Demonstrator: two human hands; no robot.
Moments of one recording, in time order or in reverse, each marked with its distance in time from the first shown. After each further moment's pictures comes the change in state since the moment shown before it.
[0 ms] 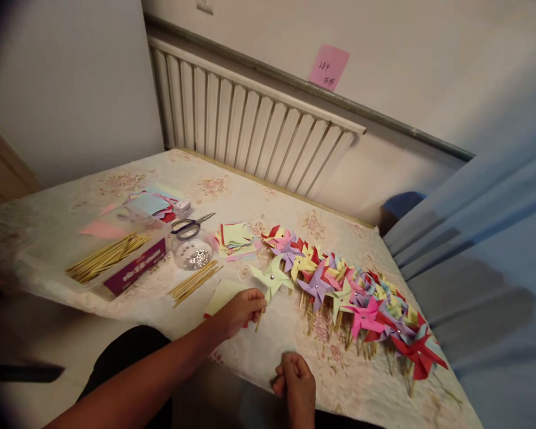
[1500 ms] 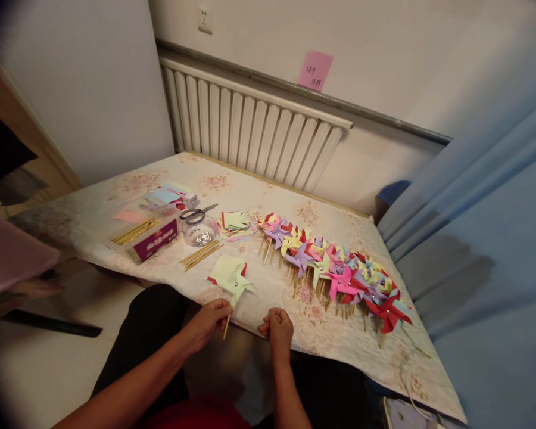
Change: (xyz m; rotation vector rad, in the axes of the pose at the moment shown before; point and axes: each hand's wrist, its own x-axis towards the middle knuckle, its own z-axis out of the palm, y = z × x) left_hand -0.113 -0.060 0.011 0.010 0.309 -0.074; right_hand -0.003 -0.011 0.000 0.016 -0.047 -0.080
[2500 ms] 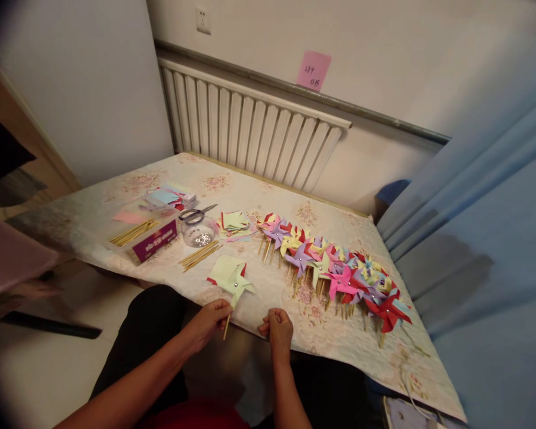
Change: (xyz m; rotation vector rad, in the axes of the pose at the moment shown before) left_hand 0.001 -0.001 0.001 0.015 -0.001 0.007; right_hand 0.001 0.003 -0.001 -0.007 -0.004 -0.010
